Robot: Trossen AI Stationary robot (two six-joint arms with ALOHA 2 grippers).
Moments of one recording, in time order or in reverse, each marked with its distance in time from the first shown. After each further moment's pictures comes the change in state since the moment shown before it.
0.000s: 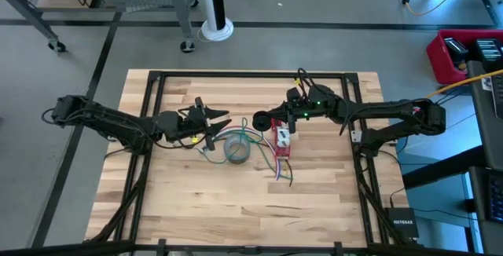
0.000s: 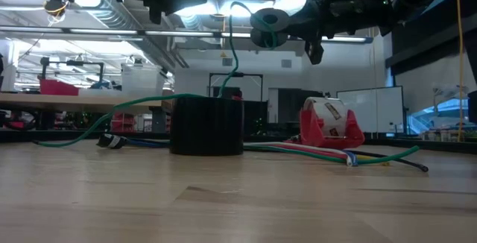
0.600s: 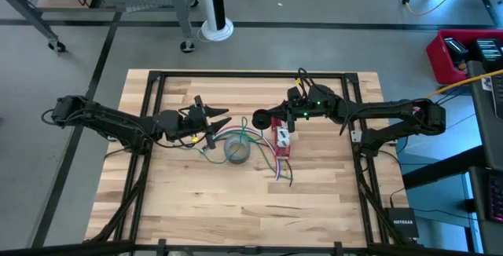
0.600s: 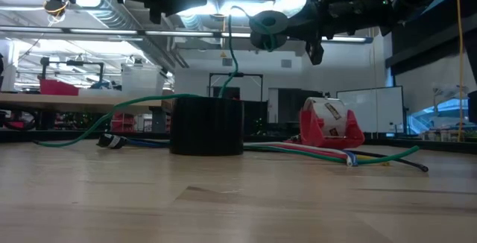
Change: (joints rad) left arm 0.011 0.000 0.000 -0.003 -0.005 0.040; right arm 0.000 0.000 0.000 0.000 0.027 0.000
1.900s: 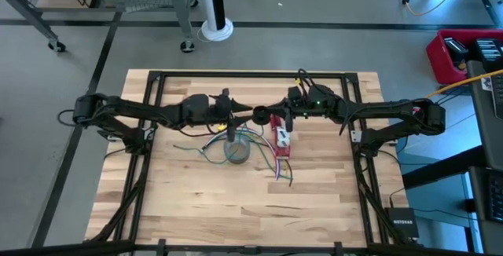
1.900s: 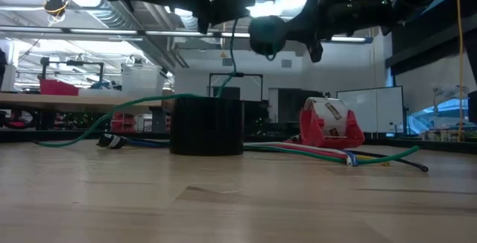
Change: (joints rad) left arm 0.186 0.282 0.285 -0.126 0.374 -0.072; right arm 0.000 0.001 0.000 -0.002 0.096 -0.146
